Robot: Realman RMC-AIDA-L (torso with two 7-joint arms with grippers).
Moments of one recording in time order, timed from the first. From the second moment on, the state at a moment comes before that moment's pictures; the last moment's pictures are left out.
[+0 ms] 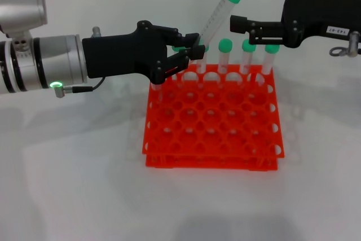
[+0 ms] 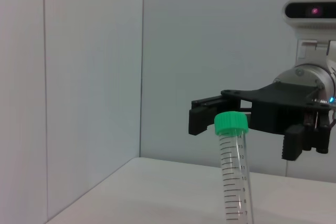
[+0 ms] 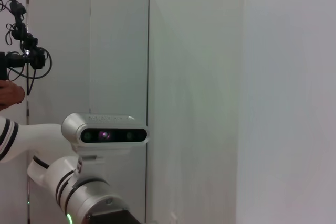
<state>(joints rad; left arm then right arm) -0.69 -2.06 0.83 0.47 1.76 1.53 -1.15 0.48 2.02 -1.17 -0.97 -1.40 -1.41 1.36</state>
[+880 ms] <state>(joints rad) -0.70 -2.06 0.83 0.47 1.77 1.53 -1.16 0.52 2.02 -1.17 -0.93 -1.40 -1.41 1.36</state>
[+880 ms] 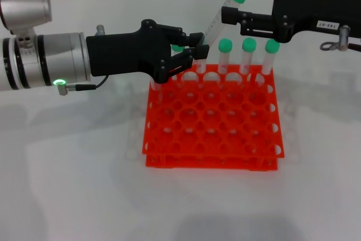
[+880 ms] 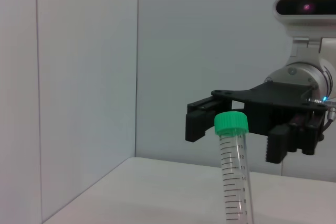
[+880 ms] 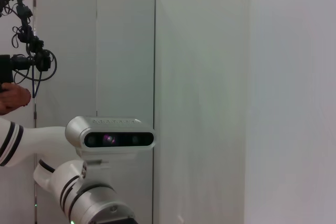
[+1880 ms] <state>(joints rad) -0.70 -2.06 0.83 0.47 1.76 1.53 -1.16 0.52 2.02 -1.17 -0.93 -1.38 -1.39 1.36</state>
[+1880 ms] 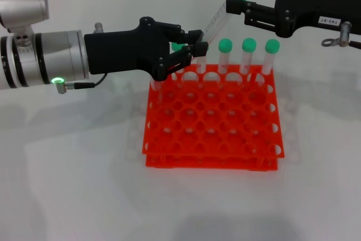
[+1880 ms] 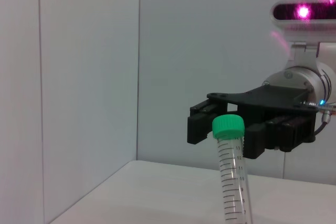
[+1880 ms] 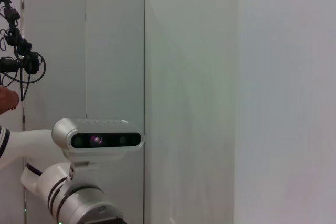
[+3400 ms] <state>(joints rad) -0.71 -2.06 0.83 0.48 1.76 1.53 -1.15 0.53 2.02 -1.18 -0.92 -1.38 -1.39 1.37</state>
